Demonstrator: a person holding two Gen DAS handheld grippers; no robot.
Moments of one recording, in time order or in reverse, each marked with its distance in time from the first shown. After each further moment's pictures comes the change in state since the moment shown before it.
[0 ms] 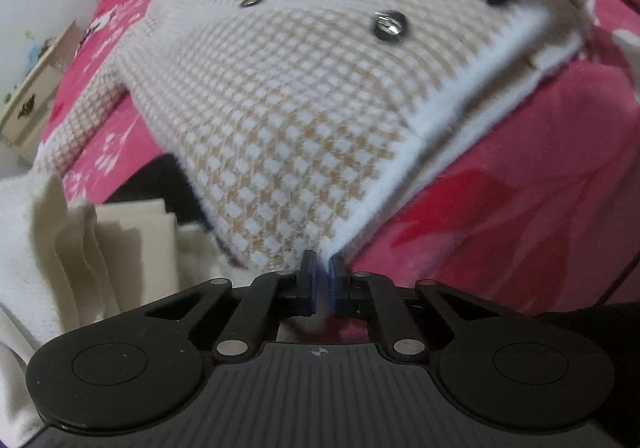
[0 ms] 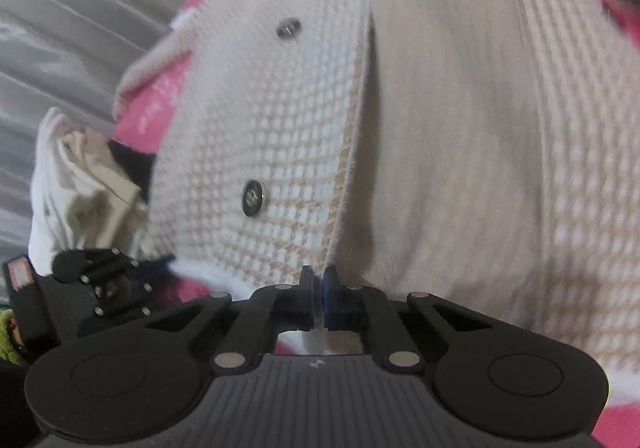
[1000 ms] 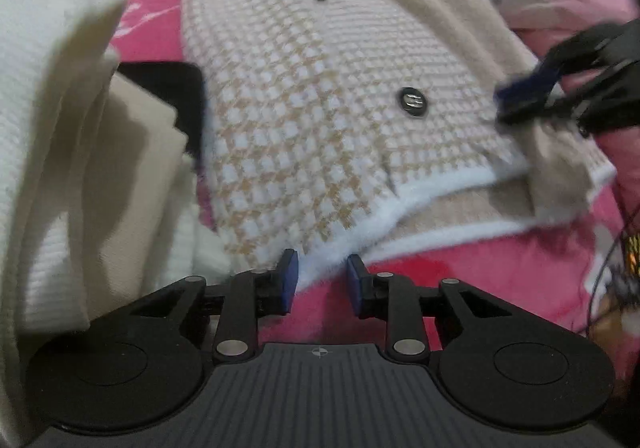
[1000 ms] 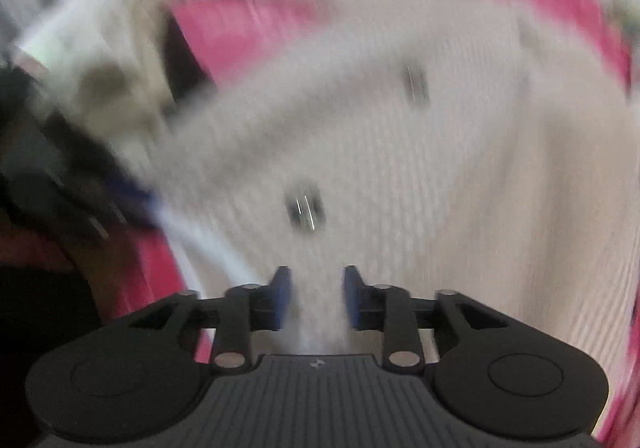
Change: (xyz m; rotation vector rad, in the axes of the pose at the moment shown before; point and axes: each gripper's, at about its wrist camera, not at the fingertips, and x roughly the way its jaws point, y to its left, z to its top) left arm 0.020 0.048 0.002 -0.549 -0.039 -0.283; right arm 0.034 0.076 0.017 -0.648 0.088 -0.294
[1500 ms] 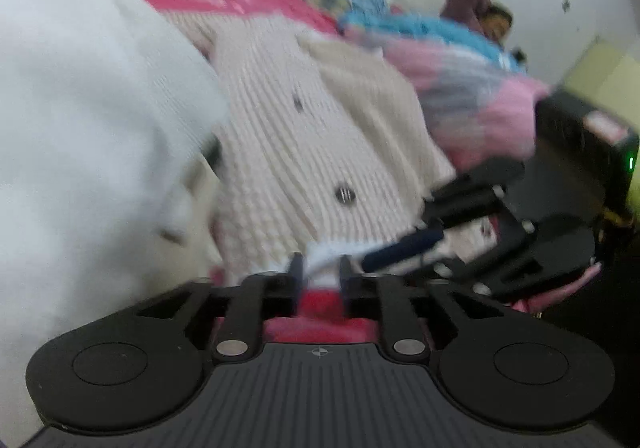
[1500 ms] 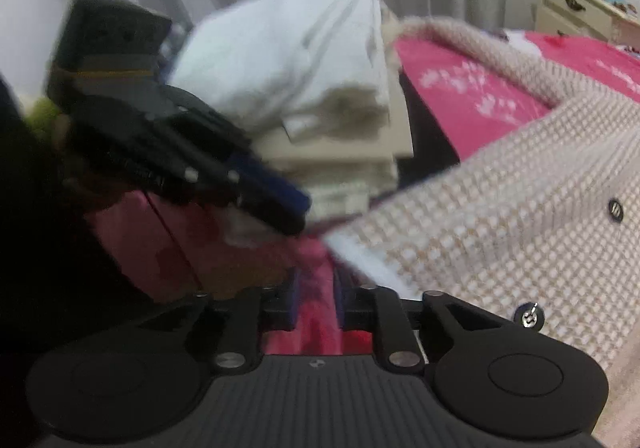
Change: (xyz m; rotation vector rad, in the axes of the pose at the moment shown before) left arm -0.108 0.036 -0.048 -0.228 -0.354 -0.203; right arm -0.044 0.116 0.014 -0.383 -0.261 0.354
